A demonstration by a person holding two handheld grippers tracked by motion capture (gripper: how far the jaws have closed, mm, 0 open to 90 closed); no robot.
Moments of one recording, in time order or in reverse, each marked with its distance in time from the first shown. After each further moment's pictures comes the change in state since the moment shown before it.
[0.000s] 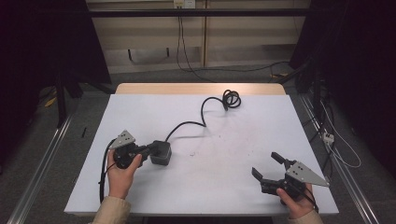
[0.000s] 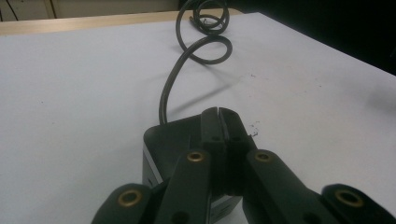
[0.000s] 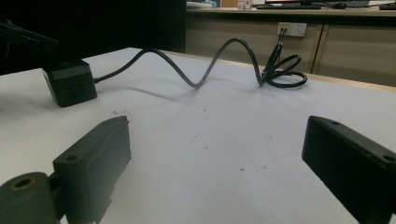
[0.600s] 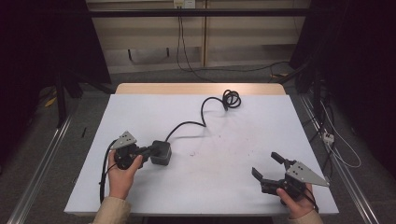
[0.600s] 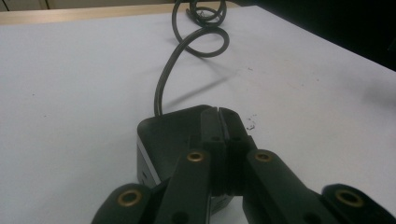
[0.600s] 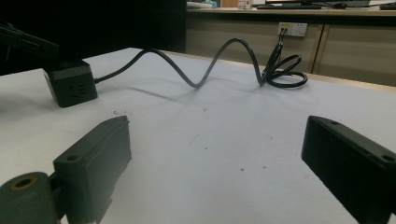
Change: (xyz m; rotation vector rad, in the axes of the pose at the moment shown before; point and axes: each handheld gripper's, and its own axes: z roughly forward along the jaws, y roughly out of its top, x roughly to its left) left arm -0.001 -0.002 0.002 0.024 -0.015 -0.004; right arm 0.000 0.000 0.000 -0.001 0.003 0.001
